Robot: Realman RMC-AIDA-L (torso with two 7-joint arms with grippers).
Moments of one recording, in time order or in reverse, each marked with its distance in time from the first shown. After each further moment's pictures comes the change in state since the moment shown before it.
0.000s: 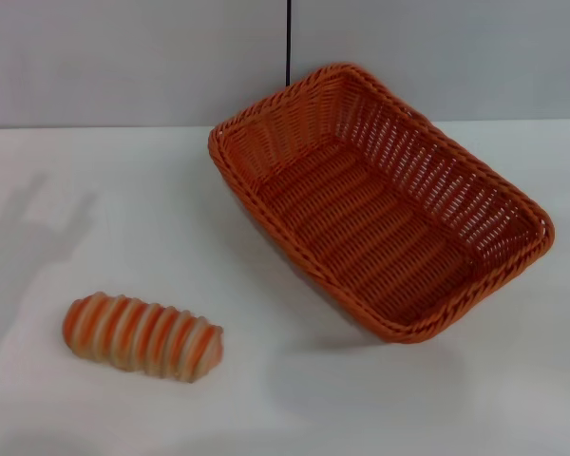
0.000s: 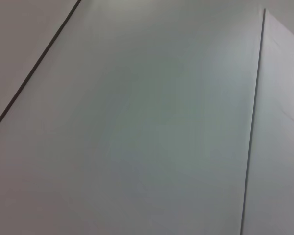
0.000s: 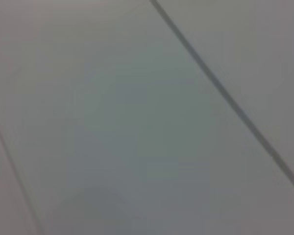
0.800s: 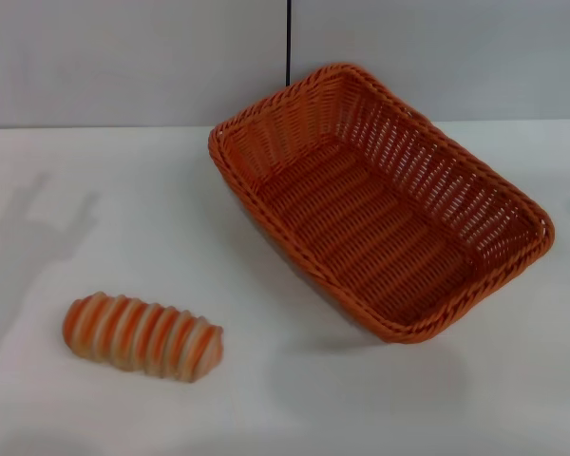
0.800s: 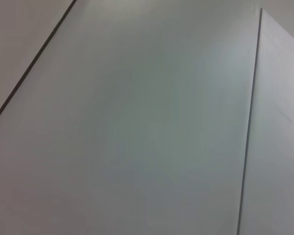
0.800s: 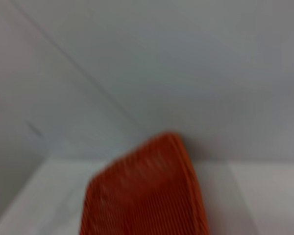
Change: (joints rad) left arm -0.005 0.002 0.004 0.004 0.001 0.000 -0.002; right arm 0.341 -0.176 -0.030 -0.445 -0.984 -0.194 0.701
